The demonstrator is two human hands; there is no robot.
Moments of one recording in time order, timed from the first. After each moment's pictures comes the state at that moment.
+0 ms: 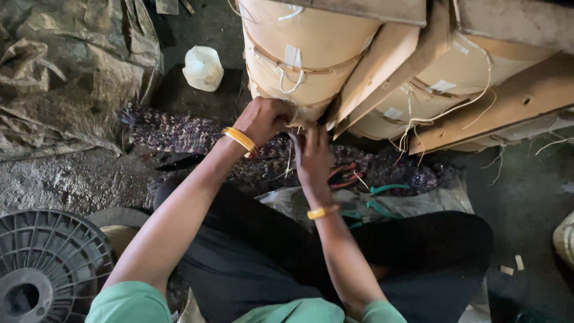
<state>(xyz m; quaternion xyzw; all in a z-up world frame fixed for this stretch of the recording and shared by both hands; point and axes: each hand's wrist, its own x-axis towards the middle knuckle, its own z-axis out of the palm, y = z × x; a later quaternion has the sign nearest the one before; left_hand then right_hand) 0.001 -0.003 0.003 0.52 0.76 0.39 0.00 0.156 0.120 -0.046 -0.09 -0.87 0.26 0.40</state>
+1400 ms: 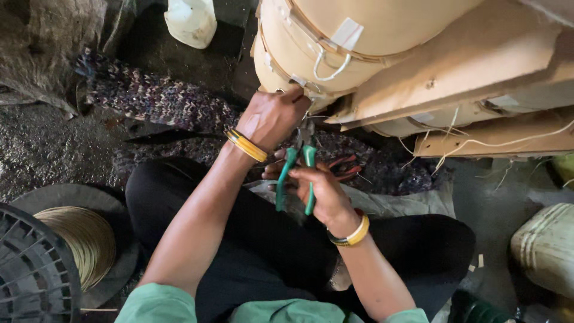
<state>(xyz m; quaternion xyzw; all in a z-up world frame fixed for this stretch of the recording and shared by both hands) 0.026 -0.013 -0.003 0.48 0.81 0.30 -0.16 0.184 0.108 -0.014 -0.16 -0.43 0.88 -0.14</state>
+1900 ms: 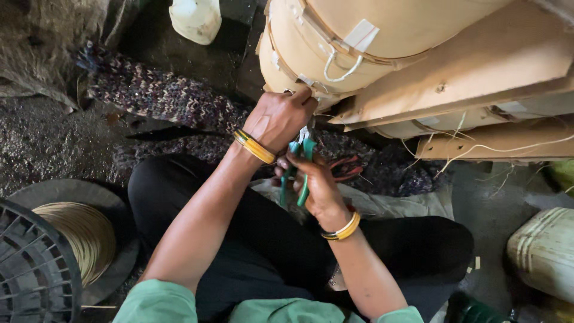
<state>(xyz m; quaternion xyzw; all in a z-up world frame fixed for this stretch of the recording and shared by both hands) 0.028 -0.013 -0.002 0.48 0.81 0.29 -0.16 0.170 0.098 -0.039 -0.22 -0.39 0.89 -0.09</state>
